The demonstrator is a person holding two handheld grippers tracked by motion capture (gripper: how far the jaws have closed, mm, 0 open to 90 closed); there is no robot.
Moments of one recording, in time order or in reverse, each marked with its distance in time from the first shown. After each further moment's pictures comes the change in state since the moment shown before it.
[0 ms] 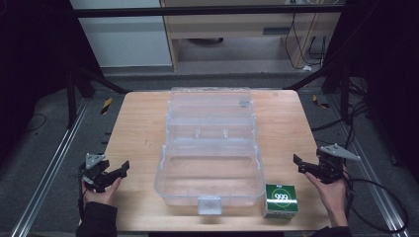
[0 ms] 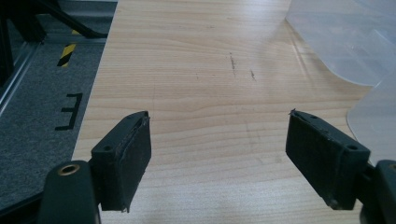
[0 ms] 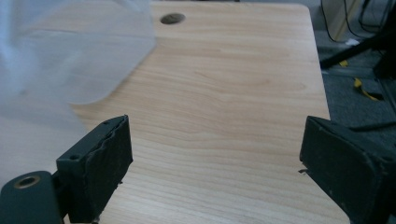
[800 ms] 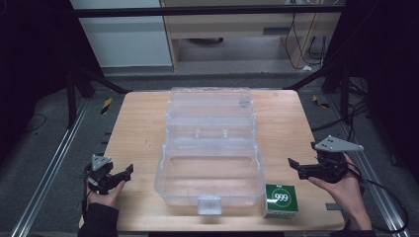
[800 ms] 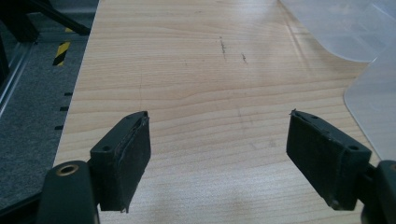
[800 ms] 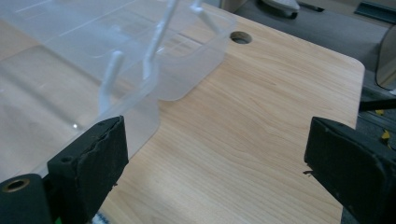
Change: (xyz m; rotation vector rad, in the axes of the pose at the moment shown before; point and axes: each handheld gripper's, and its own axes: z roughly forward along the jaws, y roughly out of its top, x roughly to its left) left arm -0.007 -0.007 0.005 0.038 -0.015 0.053; right arm 0.041 0.056 -0.048 0.077 0.180 -0.291
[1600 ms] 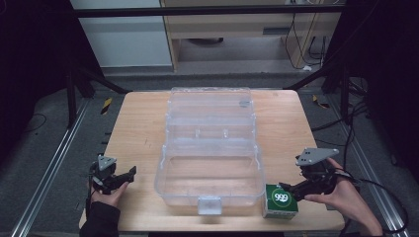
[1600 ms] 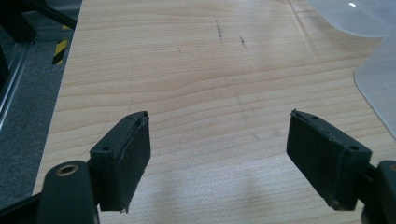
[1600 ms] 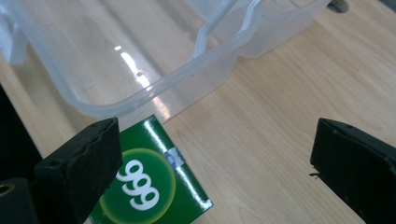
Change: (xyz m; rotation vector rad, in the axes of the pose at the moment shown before) left arm -0.004 -0.004 0.011 0.040 0.005 0.055; right arm 0.036 0.004 -0.001 0.228 0.202 -0.241
